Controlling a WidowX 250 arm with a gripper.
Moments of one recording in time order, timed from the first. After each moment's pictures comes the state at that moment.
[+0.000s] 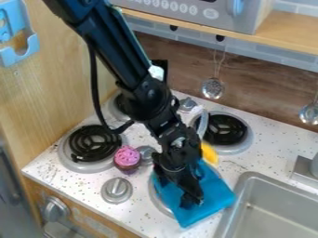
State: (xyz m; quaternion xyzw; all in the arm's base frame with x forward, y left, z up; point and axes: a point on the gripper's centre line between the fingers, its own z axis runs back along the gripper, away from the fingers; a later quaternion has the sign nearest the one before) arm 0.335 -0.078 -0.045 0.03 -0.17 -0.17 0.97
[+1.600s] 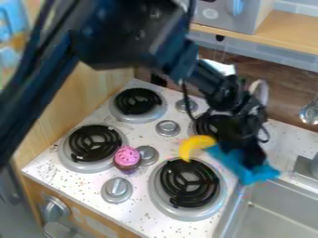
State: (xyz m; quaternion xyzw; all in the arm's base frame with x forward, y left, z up) arm 0.477 -0.150 -0.048 0.01 -0.23 -0.17 0.96
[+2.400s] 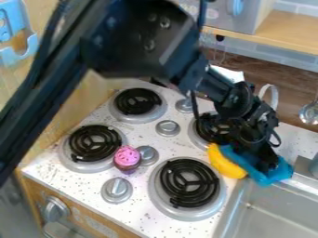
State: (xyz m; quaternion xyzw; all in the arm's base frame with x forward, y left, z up) arm 0.471 -0.158 -0.053 0.01 -0.24 -0.18 0.96
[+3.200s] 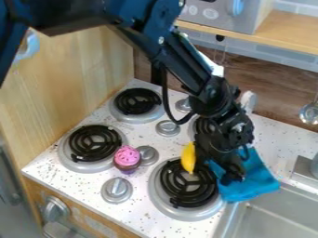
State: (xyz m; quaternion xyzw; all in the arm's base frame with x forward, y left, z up) arm 0.403 -0.112 -0.042 0.08 -0.17 -0.15 0.97
